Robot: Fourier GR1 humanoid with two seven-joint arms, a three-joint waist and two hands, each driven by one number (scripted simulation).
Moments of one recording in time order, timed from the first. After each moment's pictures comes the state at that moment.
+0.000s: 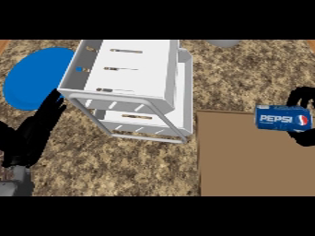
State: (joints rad) left arm -0.06 0.31 -0.01 -1.56 0.21 0.01 0.20; right arm -0.21 -0.53 -0.09 -1.51 0.78 0.13 -0.16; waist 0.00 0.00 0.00
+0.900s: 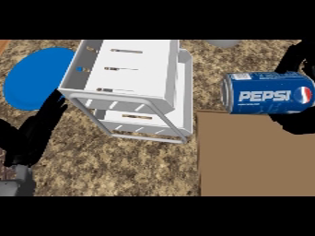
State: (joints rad) left arm -0.07 0.29 0.01 -1.56 0.18 -0.01 0.21; right arm -0.51 -0.39 -0.10 -1.91 0.39 0.40 0.26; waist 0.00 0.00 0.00
